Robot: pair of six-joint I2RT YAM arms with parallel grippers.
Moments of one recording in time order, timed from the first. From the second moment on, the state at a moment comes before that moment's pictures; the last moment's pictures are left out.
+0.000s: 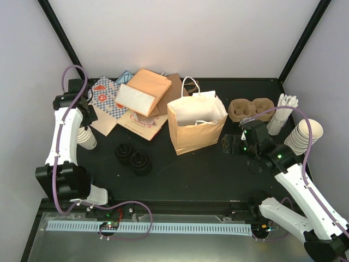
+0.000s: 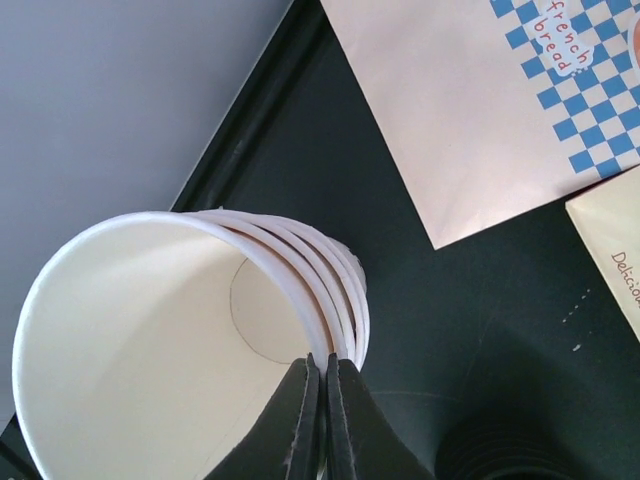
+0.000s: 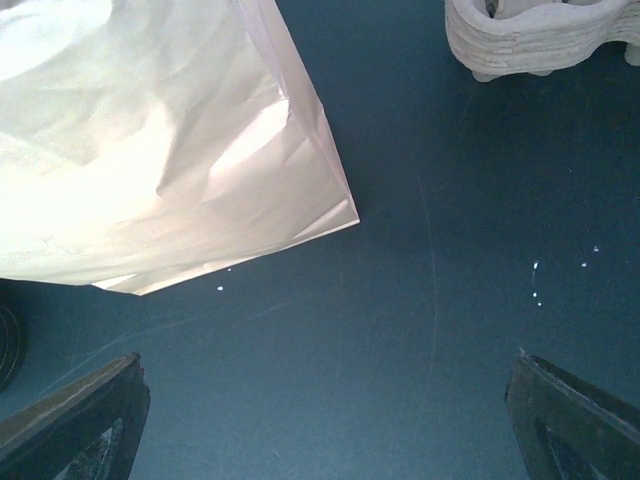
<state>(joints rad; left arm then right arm) 0.17 1.44 1.45 -1.18 -0.32 -0.33 0.51 0.84 0.95 -0.94 0.11 0.48</state>
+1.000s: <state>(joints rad) 0.07 1.43 1.49 -1.27 -0.41 -0.33 0.51 0.84 0.95 -0.92 0.06 0.45</state>
